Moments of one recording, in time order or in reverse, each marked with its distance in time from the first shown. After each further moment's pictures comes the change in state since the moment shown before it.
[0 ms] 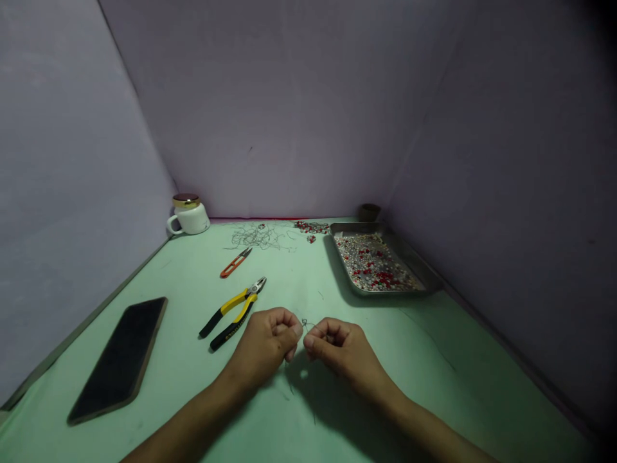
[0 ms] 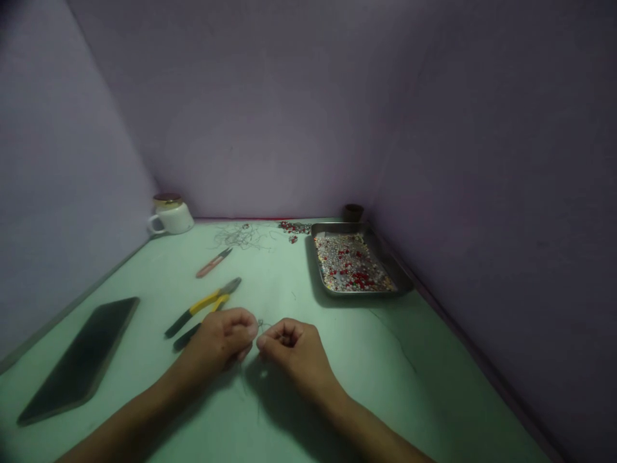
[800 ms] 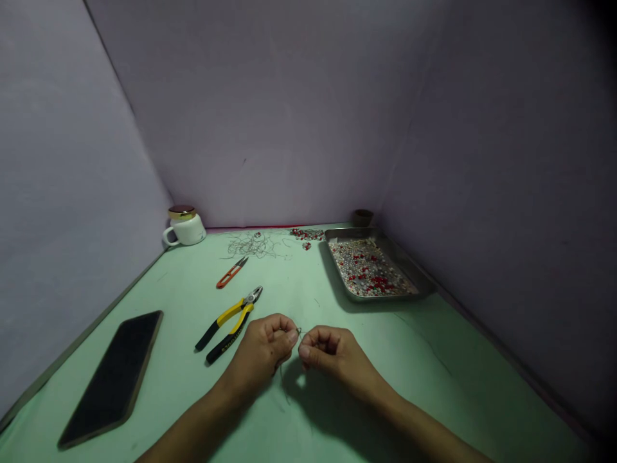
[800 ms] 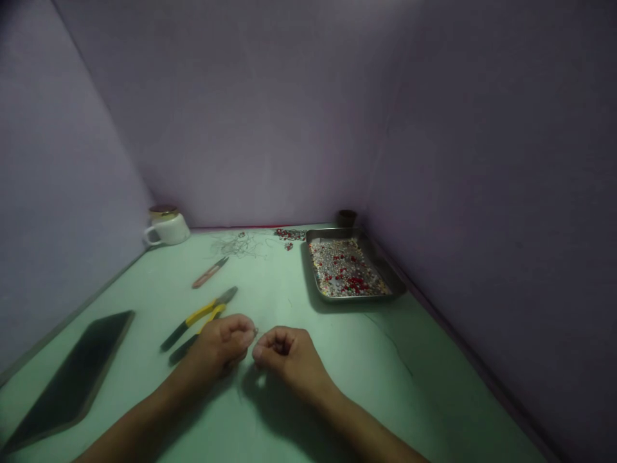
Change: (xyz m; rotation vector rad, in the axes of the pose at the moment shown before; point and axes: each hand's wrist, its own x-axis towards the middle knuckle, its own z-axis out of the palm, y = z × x) left_hand 0.011 -0.013 0.000 -0.175 -0.077 0.055; right_hand 0.005 0.003 -0.005 0.025 -0.124 -0.047
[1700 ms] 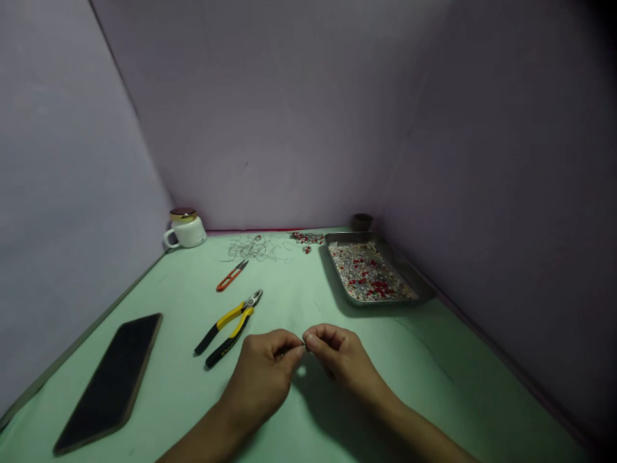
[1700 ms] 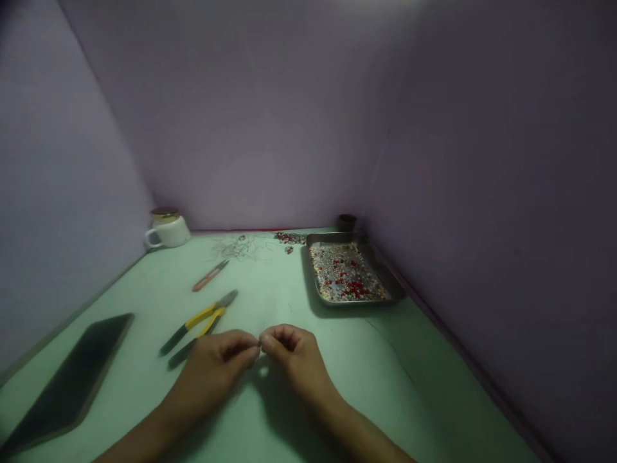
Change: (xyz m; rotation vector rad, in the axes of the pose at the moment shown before) left_hand -0.017 0.015 0.011 0.597 0.207 0.188; right_hand 0.005 0.004 -0.002 0.016 0.167 -0.040
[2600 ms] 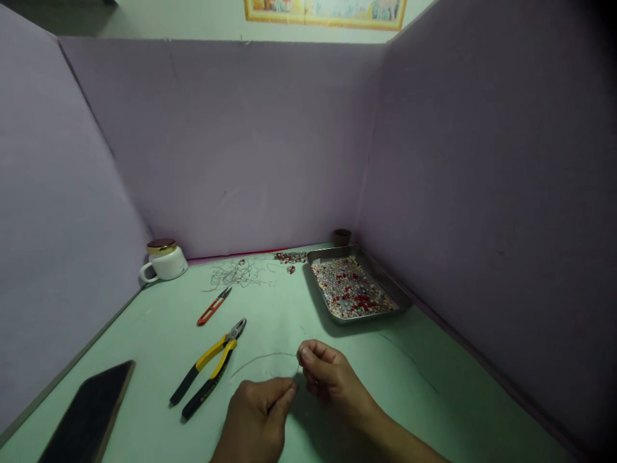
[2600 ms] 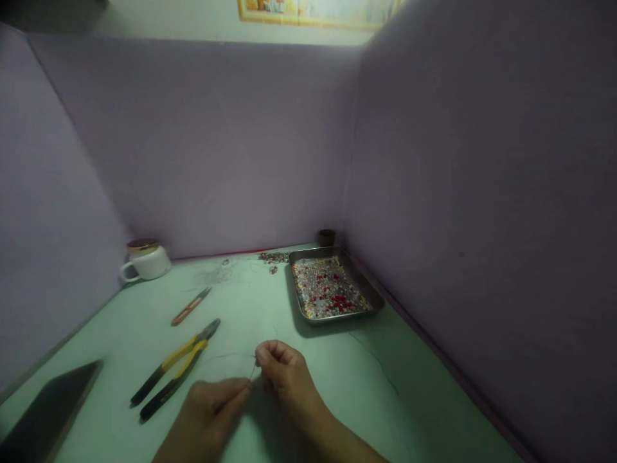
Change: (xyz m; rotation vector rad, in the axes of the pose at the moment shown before) left_hand -0.001 -0.015 0.021 0.111 -0.118 0.099; right_hand 0.008 0.007 -0.005 0.367 -0.034 0.033
